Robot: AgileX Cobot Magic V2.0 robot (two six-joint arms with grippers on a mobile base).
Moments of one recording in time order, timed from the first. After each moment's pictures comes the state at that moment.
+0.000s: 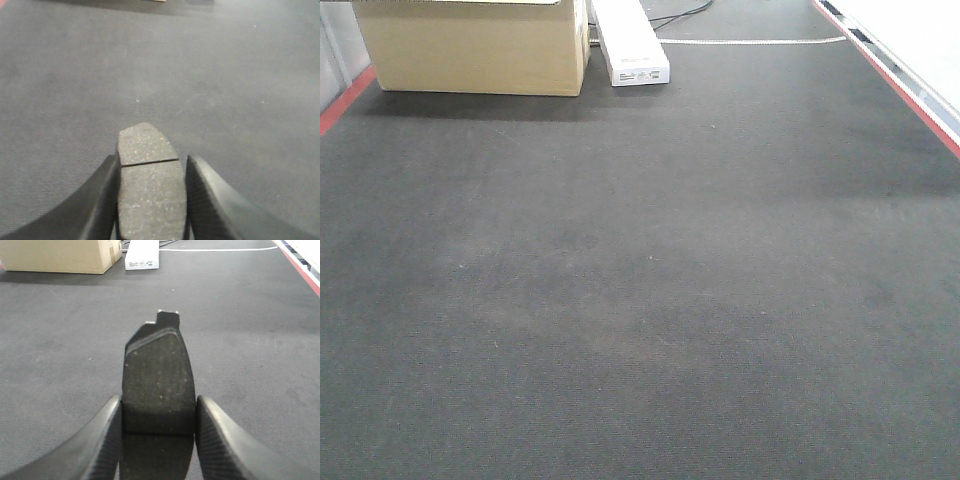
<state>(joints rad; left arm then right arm) -0.11 0.51 -0.48 -0.04 0.48 -0.13 0.21 0.39 -0.47 -0.12 0.48 0.16</state>
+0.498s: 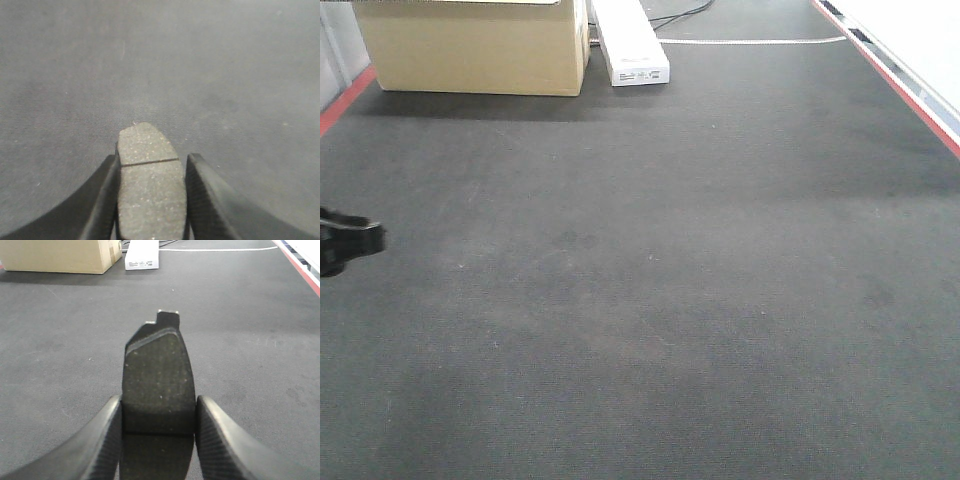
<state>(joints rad) -0.11 1.13 -0.82 -0.04 0.35 -0.14 0.21 0.39 -0.47 -0.12 0.48 0.16</state>
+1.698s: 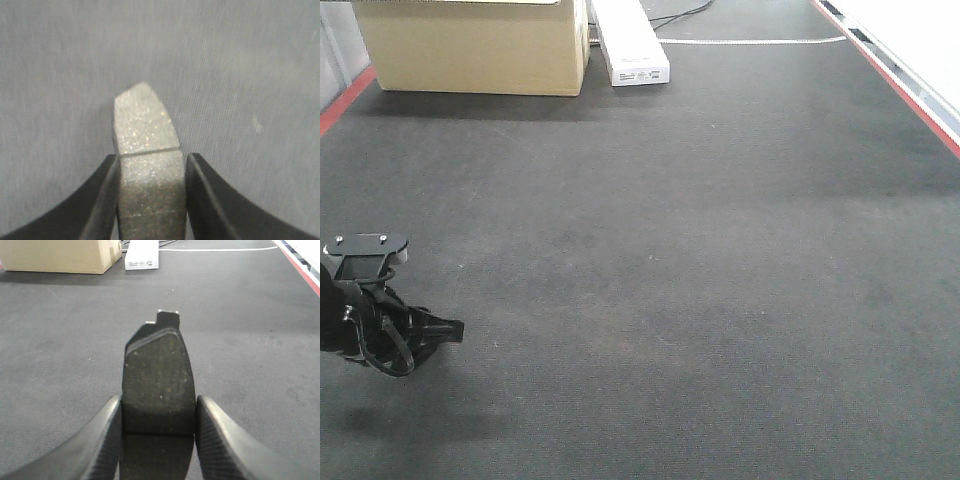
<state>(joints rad) -0.14 1.59 -0.83 -0.05 0.43 -0.09 0.21 0.39 -0.47 -0.12 0.48 0.16</state>
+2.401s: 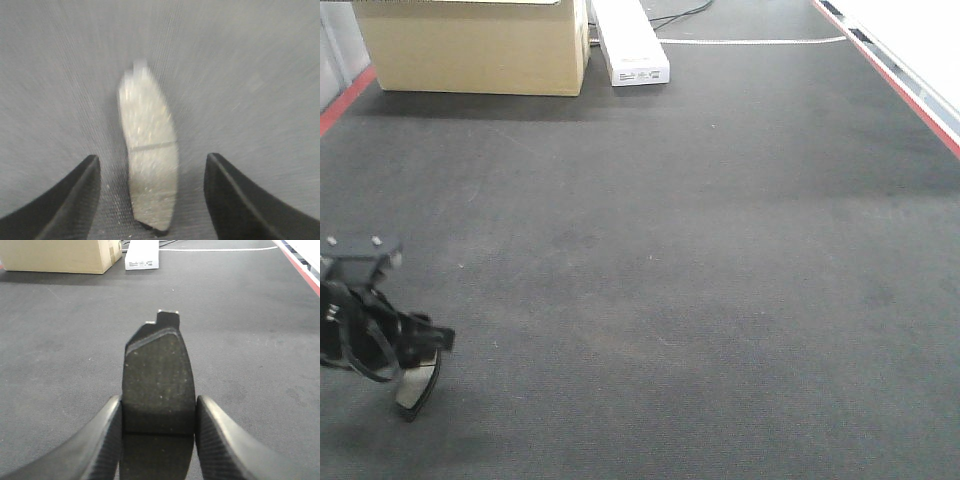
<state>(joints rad) -0.14 1.50 -0.83 -0.05 0.53 -0.06 0.21 0.39 -0.47 -0.12 0.48 0.16</state>
